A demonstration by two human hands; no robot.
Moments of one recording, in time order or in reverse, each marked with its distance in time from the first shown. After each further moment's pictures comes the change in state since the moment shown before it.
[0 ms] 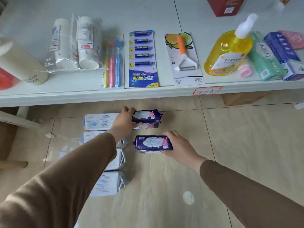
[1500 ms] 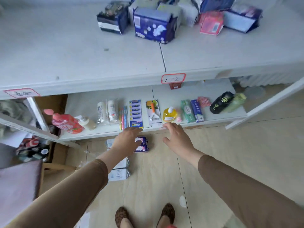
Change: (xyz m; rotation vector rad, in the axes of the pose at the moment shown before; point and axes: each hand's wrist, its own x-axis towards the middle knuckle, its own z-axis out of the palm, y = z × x) left_hand -0.302 0.274 -0.404 0.122 -0.013 0.190; right_hand -0.235 -0.265 -0.410 -0.062 0.250 0.043
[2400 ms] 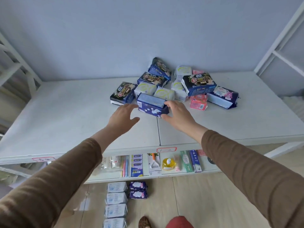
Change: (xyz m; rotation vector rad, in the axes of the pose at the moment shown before) left_hand 0.142 0.056 -0.307 -0.035 0.402 0.039; right_hand 0.200 -0.093 -0.287 -0.033 0.176 -0.181
